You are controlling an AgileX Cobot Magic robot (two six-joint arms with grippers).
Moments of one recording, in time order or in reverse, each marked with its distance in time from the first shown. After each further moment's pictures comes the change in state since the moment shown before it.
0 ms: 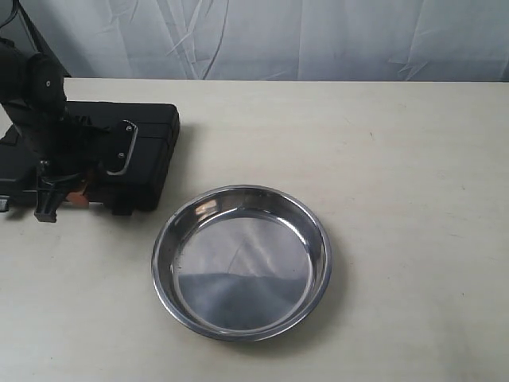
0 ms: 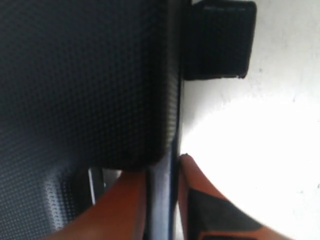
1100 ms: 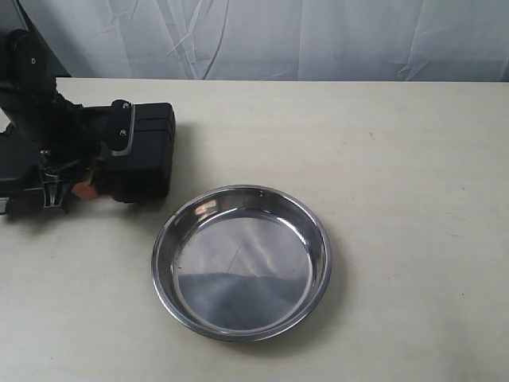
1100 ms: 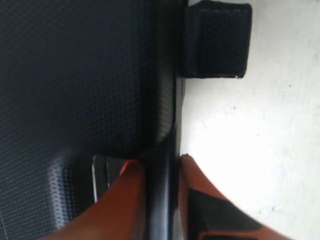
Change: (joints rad) left arm 0.000 -0.071 0.000 -0.149 0.049 -0.036; right arm 0.000 0.000 0.000 0.000 0.000 0.000
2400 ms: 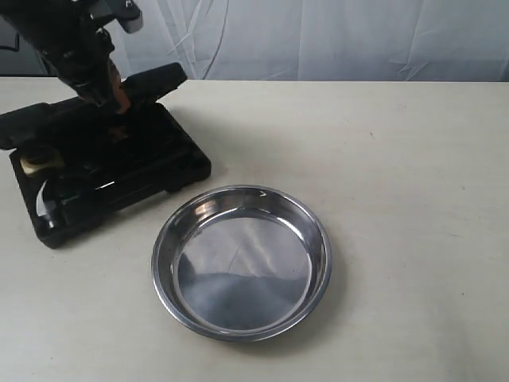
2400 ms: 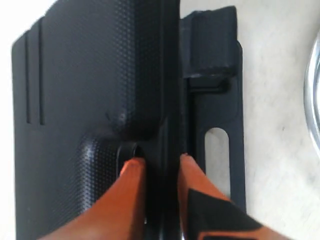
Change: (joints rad) left arm 0.000 0.010 -0.393 -0.198 0.180 -0.382; right arm 0.000 0.000 0.000 0.000 0.000 0.000
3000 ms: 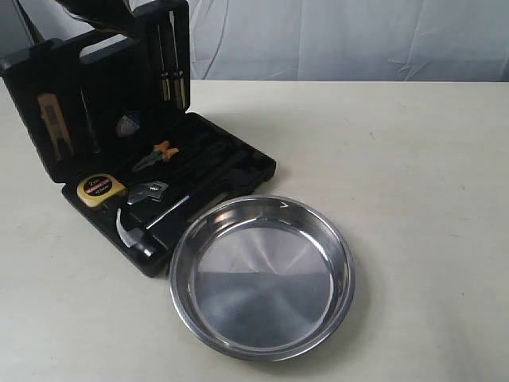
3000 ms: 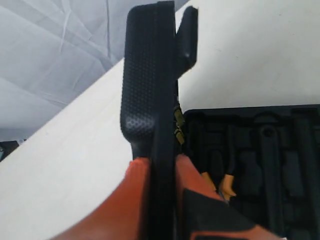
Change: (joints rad) left arm 0.000 0.011 -0.154 -0.012 -0.176 -0.225; right arm 0.000 0.000 0.000 0.000 0.000 0.000
